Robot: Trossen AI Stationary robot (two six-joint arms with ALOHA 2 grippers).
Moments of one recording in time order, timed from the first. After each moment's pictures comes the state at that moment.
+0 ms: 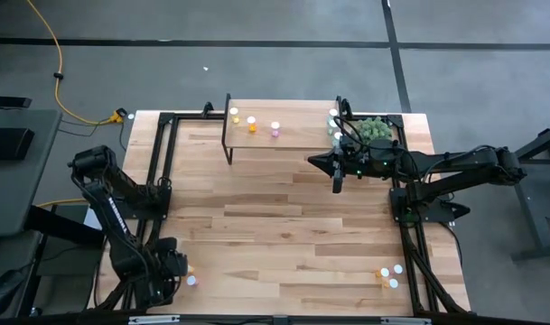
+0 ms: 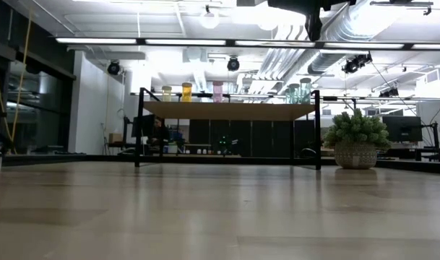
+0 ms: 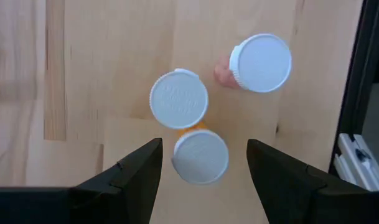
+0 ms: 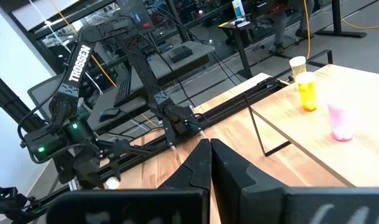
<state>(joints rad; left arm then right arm) -1.06 1.52 0.89 -0.79 -0.19 -1.26 -0.02 1.02 0.77 0.15 0.14 0.43</state>
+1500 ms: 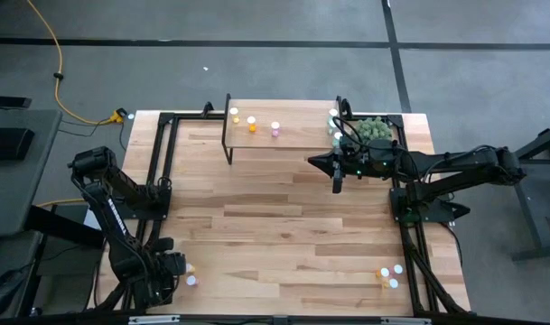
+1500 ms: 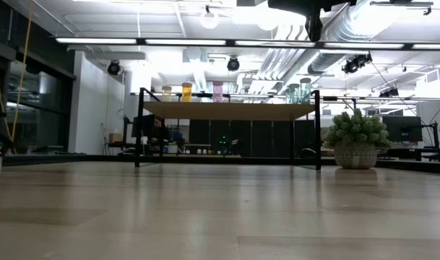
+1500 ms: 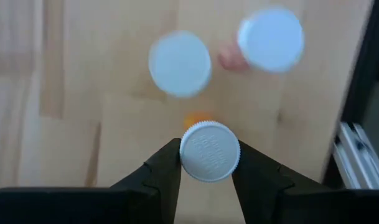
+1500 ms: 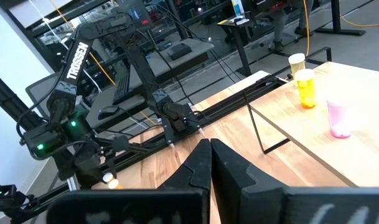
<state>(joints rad) -1.07 1.51 0.89 -0.81 -0.16 -1.33 -0.02 1.02 0.77 0.14 0.14 0.43</state>
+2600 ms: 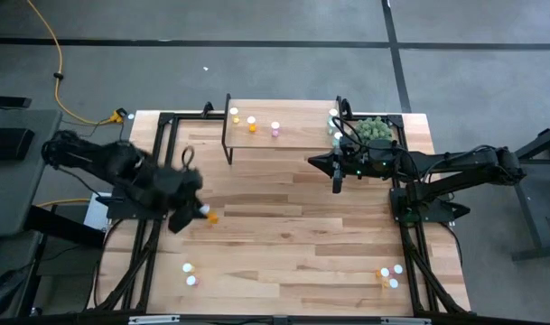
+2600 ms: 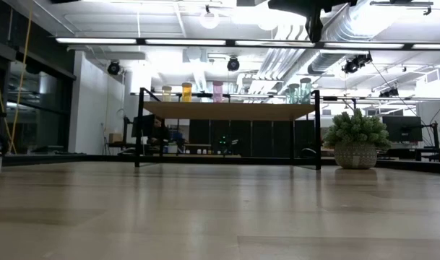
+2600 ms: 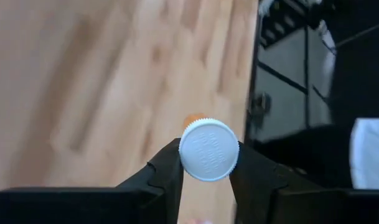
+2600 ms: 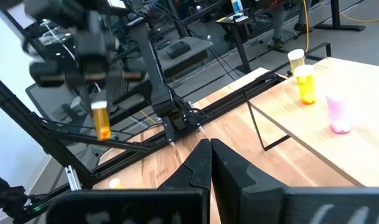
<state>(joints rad) -0.20 1.00 1.18 -0.98 0.04 -0.71 -0.02 1.03 0.77 0.13 0.14 0.45</state>
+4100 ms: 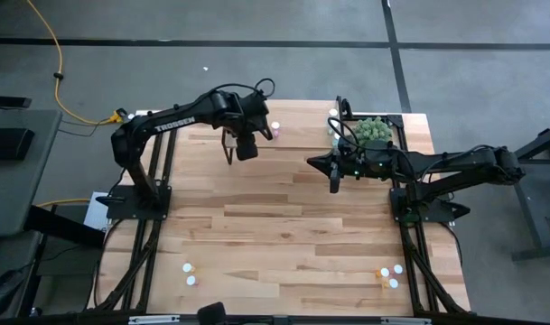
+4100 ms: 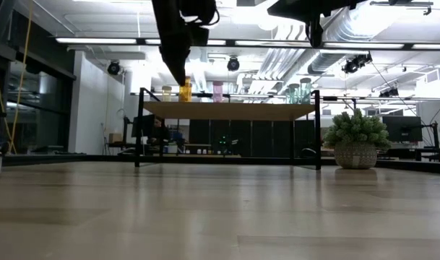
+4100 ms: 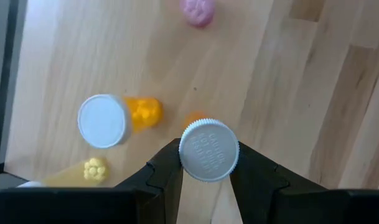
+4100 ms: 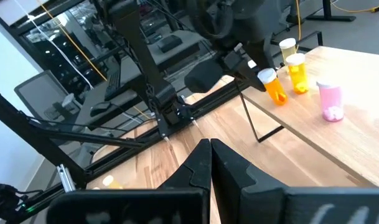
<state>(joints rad) 0.53 1.76 1.71 -1.20 -0.16 0.21 -0.02 1.04 0.77 0.11 0.16 0.47</state>
